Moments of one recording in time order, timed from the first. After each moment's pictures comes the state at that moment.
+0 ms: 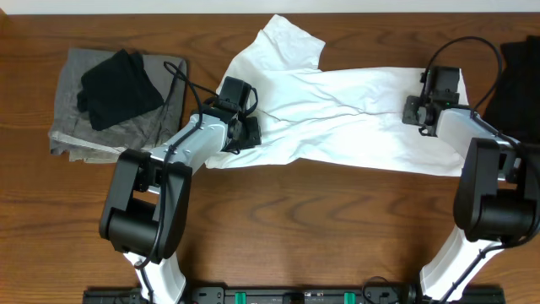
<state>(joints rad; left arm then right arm) -0.33 1.93 1.17 -0.48 0.13 -0.45 -0.12 1.99 1.16 -0.16 0.14 0.06</state>
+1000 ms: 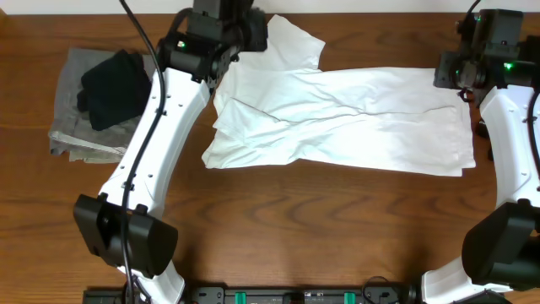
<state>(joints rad) -0.33 1.85 1.88 -0.66 0.07 -0.27 -0.13 1.73 1.56 -0.74 0.06 0.01</state>
